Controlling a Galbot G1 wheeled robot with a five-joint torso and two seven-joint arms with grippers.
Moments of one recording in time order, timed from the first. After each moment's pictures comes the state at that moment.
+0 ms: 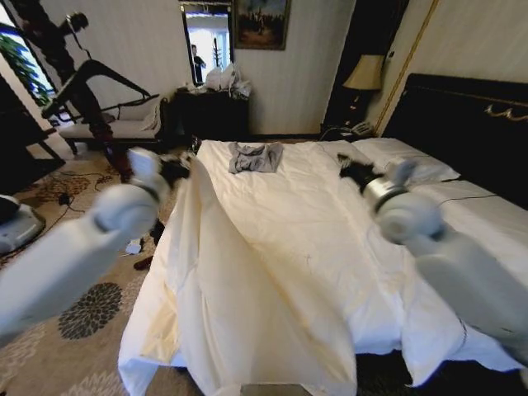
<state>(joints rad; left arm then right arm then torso) 0.28 -0.74 0.19 -1.88 -1.00 0.56 -0.56 -0.56 0.69 0.12 1.88 1.01 -0.40 0.49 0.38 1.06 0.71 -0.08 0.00</state>
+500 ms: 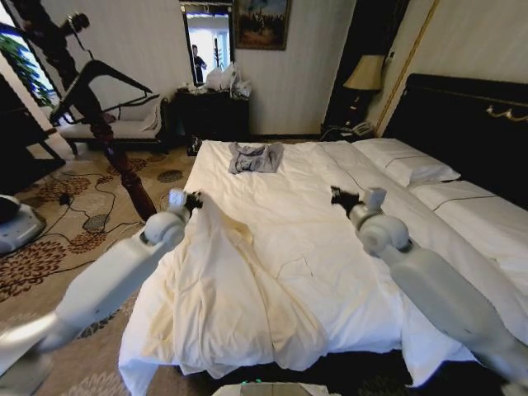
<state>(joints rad) 0.66 -0.71 -0.02 -1.83 -0.83 0.50 -0.47 -0.88 0.66 0.21 2.05 1.08 -0.52 0.49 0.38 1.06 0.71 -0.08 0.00</state>
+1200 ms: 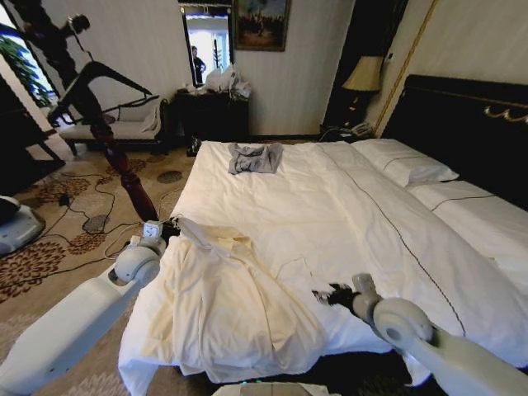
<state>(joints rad) 0.86 -0.65 -0.12 -1.93 -0.79 0.47 -0.47 -1.53 0.52 0.42 2.24 1.11 -0.74 0.39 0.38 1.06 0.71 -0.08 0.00</state>
